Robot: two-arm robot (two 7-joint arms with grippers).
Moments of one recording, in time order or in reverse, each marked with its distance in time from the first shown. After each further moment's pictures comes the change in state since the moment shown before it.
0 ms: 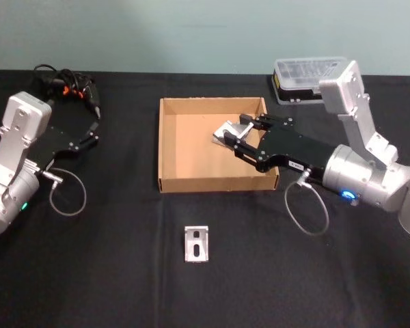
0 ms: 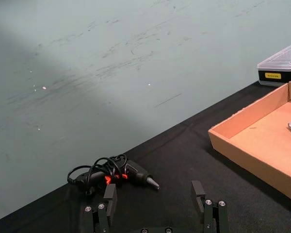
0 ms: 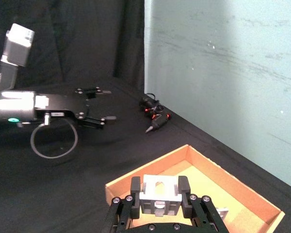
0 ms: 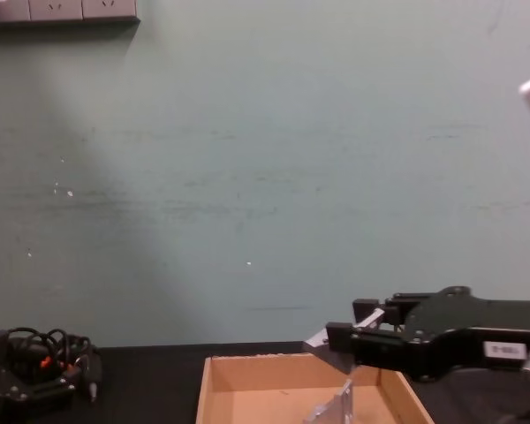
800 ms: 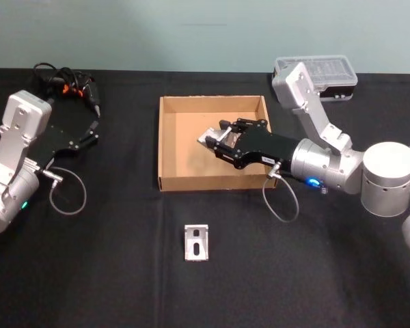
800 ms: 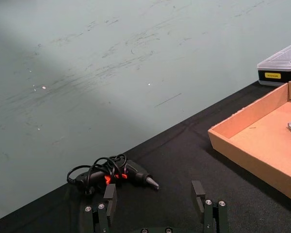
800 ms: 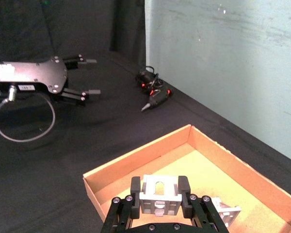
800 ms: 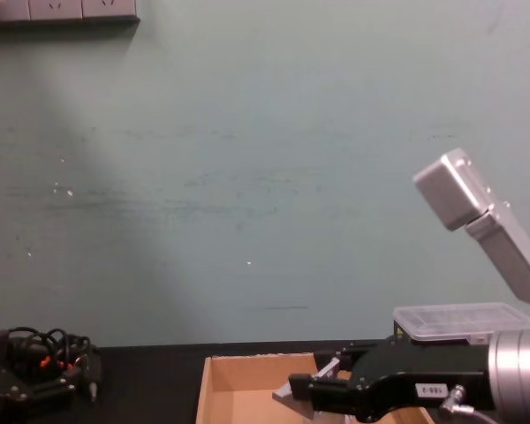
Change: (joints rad) left arm 0.000 0.000 0.000 0.000 0.000 0.000 0.000; right arm 0.185 -0.152 -0.095 0.335 -0.076 -0.022 0.058
